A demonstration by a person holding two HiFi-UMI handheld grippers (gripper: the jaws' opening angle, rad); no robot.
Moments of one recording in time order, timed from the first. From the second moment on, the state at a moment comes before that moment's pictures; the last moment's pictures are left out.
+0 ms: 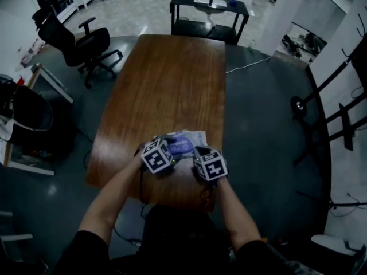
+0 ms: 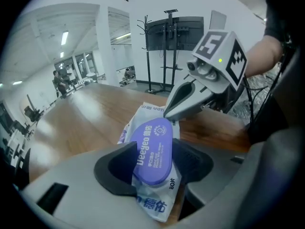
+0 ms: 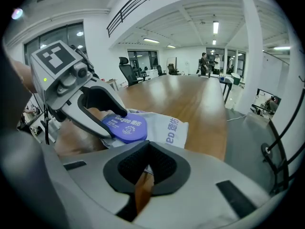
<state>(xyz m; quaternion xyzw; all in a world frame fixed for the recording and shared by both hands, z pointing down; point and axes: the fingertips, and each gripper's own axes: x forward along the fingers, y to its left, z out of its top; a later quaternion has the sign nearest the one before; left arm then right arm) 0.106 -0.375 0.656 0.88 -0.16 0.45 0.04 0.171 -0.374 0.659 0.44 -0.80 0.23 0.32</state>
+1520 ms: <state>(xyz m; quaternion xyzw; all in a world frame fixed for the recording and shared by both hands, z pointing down) 0.097 -0.469 0.605 0.89 -0.29 0.33 0.06 0.171 -0.376 0.657 0.42 -0.82 0.22 0.32</state>
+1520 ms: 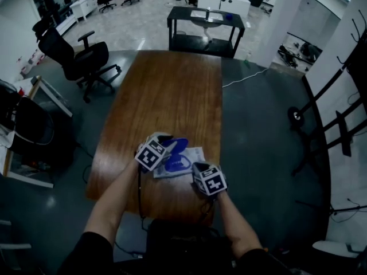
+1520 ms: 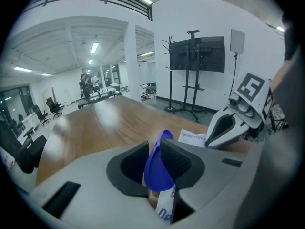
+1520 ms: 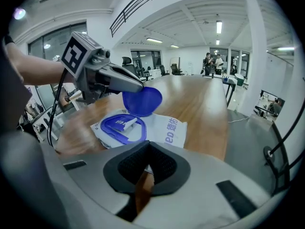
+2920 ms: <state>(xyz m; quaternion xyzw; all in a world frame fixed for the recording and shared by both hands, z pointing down) 0.051 -0.353 0.466 0.90 -0.40 0.13 0.07 0.144 -0.312 0.474 0.54 -0.83 0.10 0.10</state>
